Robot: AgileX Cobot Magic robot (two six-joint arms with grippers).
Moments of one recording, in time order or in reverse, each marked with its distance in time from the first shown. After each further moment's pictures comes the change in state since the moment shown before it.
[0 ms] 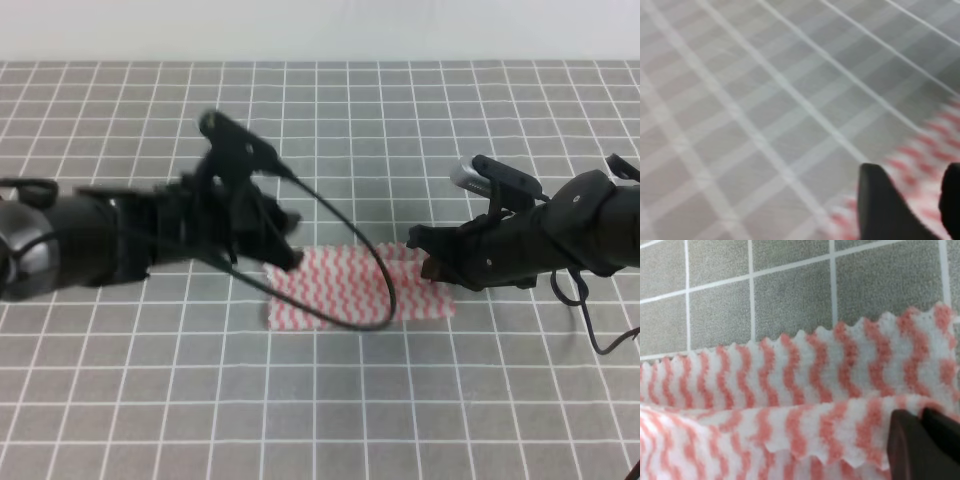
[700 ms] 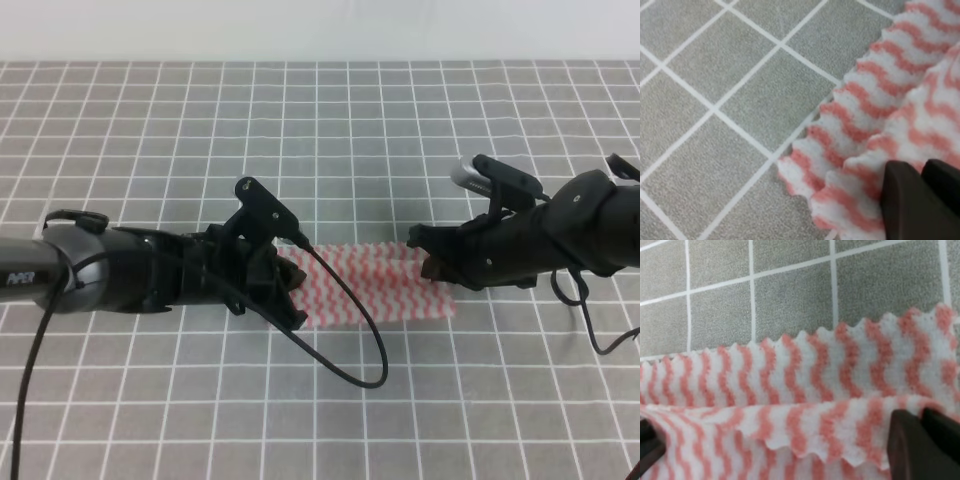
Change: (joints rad) left arm 0.000 0.151 0.033 -0.014 0.062 0.095; right arm 0.000 -0.004 0.001 0.007 -0.004 0.001
